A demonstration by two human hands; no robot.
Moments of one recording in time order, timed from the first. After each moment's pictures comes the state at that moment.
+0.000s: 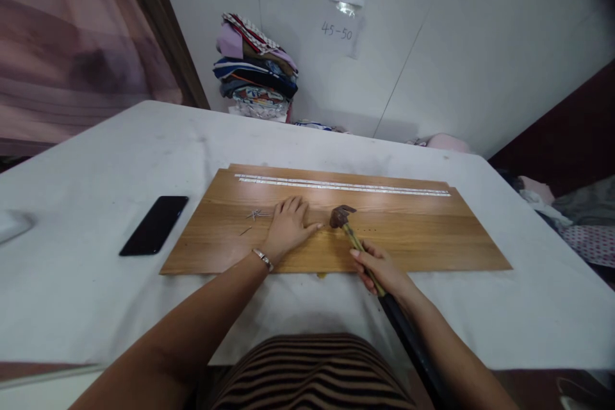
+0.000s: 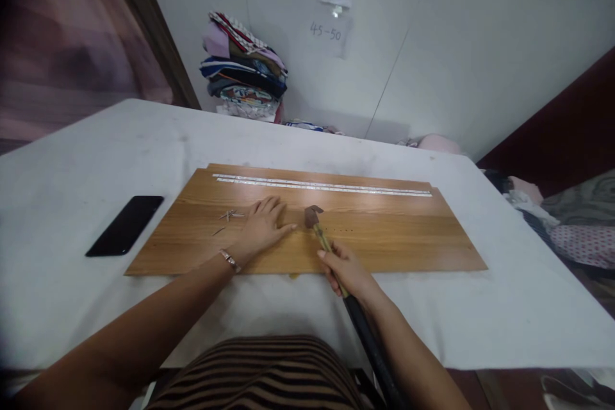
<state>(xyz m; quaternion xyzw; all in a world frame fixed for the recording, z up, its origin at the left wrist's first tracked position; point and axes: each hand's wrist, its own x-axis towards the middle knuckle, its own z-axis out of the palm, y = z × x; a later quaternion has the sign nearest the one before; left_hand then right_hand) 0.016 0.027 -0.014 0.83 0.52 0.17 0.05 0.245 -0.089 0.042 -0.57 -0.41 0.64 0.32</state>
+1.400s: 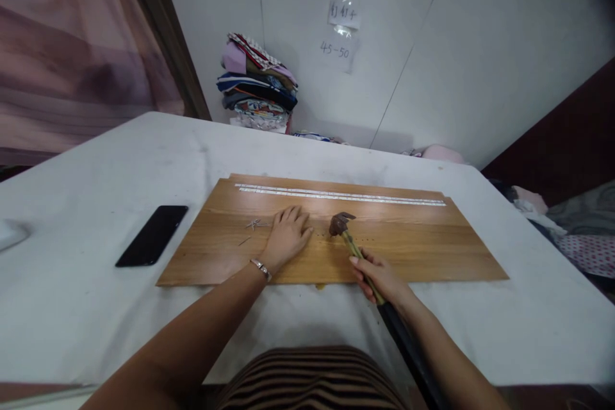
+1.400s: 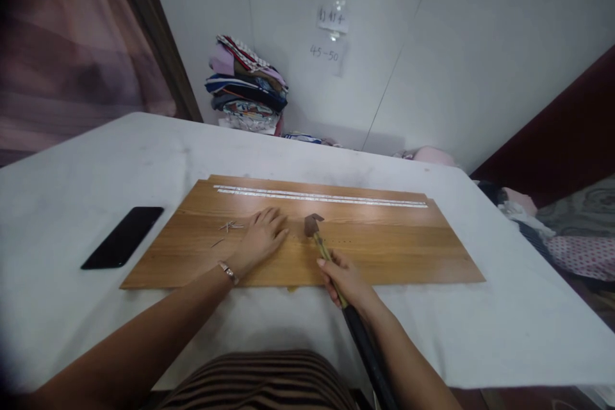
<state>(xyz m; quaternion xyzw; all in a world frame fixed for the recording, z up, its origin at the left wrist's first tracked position) 0.015 0.028 -0.015 0.84 0.52 0.17 0.05 0.246 -0.088 0.041 -0.57 -0.41 0.63 0.33</state>
